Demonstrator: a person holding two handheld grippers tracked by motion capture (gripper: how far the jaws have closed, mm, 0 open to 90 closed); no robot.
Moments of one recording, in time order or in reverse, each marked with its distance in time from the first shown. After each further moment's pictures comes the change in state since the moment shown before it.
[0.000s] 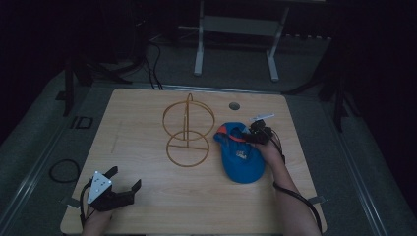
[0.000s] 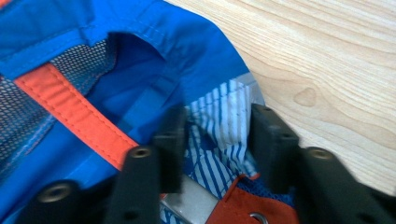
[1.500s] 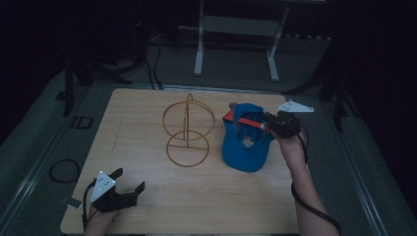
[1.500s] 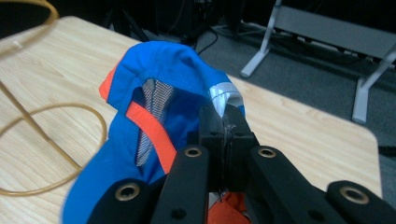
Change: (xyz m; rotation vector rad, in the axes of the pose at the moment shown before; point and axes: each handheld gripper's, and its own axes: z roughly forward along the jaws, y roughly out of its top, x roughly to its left) left arm -0.011 0.006 0.001 0.061 -0.060 -0.017; right arm 0.025 0.033 -0.160 -0.342 -0.085 -0.021
